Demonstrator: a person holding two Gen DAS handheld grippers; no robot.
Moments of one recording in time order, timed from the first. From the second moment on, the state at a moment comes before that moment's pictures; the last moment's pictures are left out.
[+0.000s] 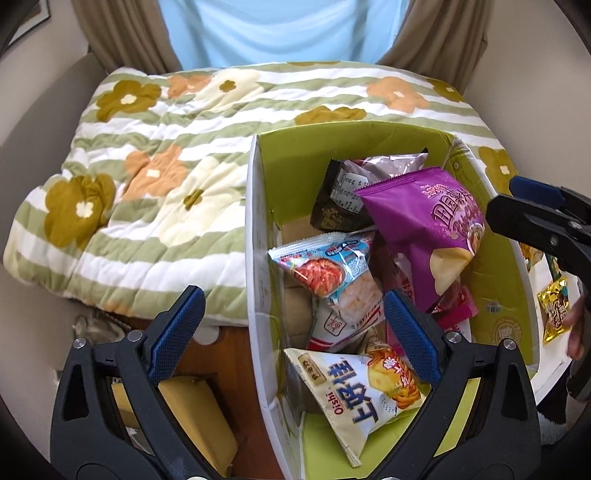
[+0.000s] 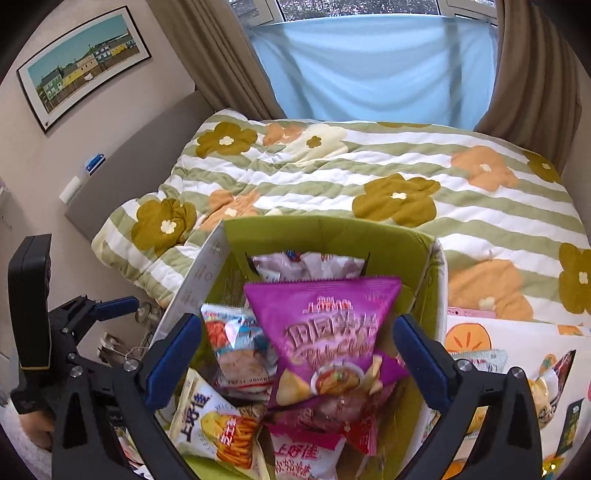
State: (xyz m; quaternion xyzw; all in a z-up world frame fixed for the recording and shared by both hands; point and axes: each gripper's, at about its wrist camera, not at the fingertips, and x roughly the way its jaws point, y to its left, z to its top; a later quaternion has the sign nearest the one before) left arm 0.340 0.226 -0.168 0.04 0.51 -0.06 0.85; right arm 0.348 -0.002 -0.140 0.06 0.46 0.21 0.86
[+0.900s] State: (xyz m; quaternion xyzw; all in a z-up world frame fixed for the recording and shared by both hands) left arm 0.243 0.078 -0.099 0.02 0.43 -0.09 0.90; right arm 0.235 -0.133 -0.071 0.03 0.39 0.17 0.90
